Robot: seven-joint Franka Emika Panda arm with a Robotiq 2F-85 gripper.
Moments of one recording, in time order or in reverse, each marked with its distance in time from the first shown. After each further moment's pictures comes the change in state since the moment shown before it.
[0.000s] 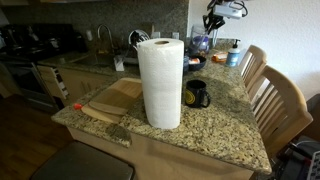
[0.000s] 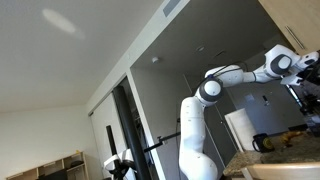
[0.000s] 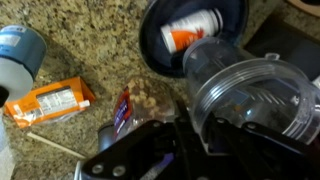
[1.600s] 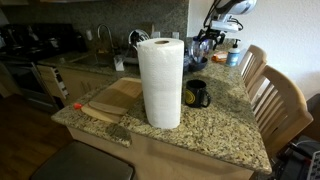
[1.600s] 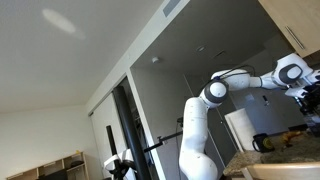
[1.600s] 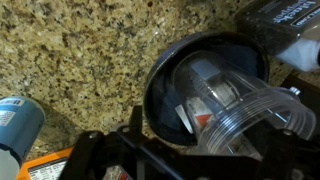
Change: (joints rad) arm -0.002 0.079 0.010 -0.025 0.089 -0.135 -0.039
